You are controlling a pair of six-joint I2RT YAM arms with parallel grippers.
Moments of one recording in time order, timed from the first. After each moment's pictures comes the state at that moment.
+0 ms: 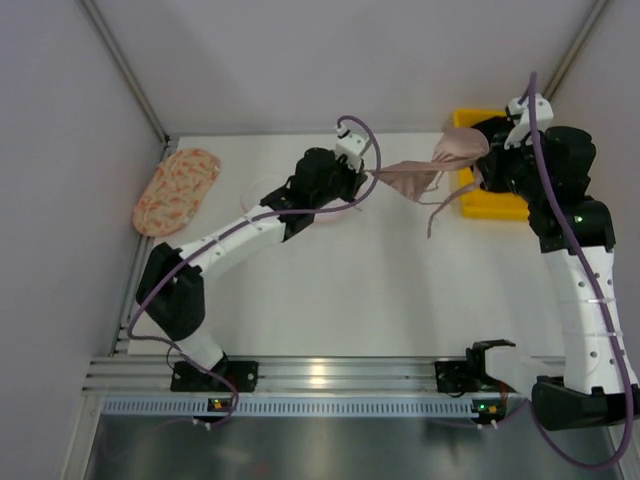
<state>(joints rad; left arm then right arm) -0.73 1.70 1.35 0.10 0.01 -0.05 0.08 1.07 1.45 -0.68 -0.14 -0.03</state>
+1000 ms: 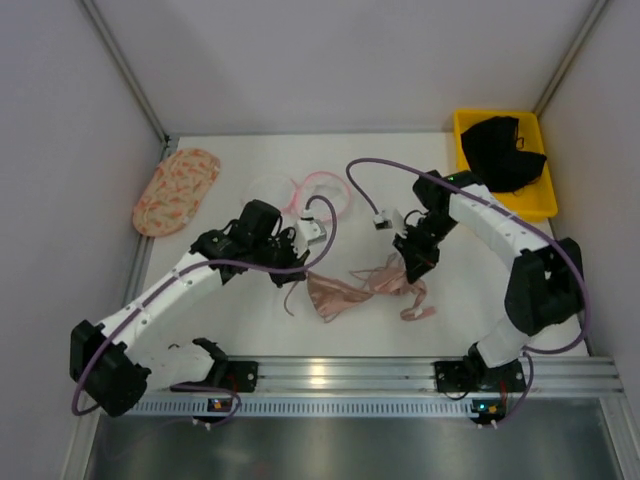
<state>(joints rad) -0.67 1.09 0.97 -0.72 0.42 0.31 0.38 1.54 1.29 -1.33 -0.59 -0.82</state>
